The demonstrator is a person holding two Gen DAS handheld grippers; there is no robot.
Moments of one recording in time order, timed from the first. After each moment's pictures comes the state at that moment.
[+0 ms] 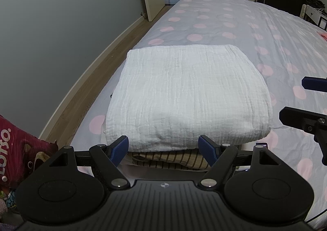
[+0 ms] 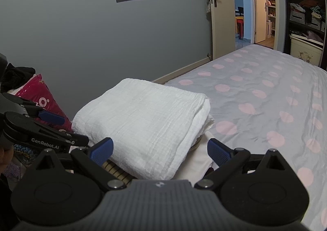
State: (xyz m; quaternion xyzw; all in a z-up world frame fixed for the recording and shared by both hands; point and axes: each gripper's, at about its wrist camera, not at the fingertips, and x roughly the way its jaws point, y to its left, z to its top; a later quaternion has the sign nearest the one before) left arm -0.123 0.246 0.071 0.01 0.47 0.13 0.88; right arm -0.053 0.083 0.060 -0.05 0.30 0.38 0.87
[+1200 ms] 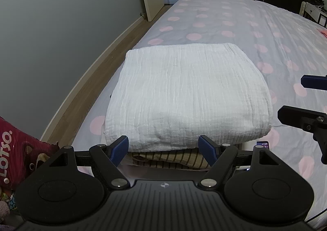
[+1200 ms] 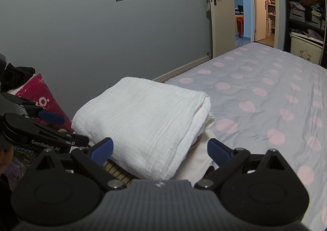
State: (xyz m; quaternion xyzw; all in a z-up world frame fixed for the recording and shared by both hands) left arm -0.125 0.242 0.070 0.02 0.47 0.13 0.87; right arm -0.054 0.083 0.059 -0.05 0.31 0.38 0.87
